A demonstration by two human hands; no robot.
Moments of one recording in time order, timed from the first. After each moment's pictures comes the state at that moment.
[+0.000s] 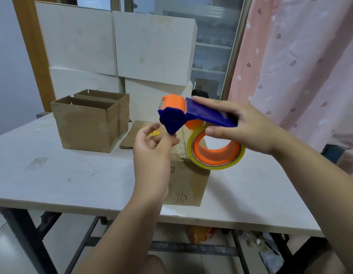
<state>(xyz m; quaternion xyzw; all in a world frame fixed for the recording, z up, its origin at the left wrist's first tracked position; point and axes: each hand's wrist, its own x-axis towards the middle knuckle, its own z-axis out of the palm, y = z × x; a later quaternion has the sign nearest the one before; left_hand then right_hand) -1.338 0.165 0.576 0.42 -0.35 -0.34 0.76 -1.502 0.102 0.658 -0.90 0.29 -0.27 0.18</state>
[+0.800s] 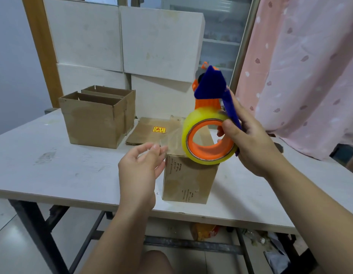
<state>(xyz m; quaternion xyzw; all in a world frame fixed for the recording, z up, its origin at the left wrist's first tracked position) -1.312 0.176 0.546 0.45 -0.28 -0.38 0.76 -1.494 0.106 0.611 -0.80 0.27 -0.45 0.31</state>
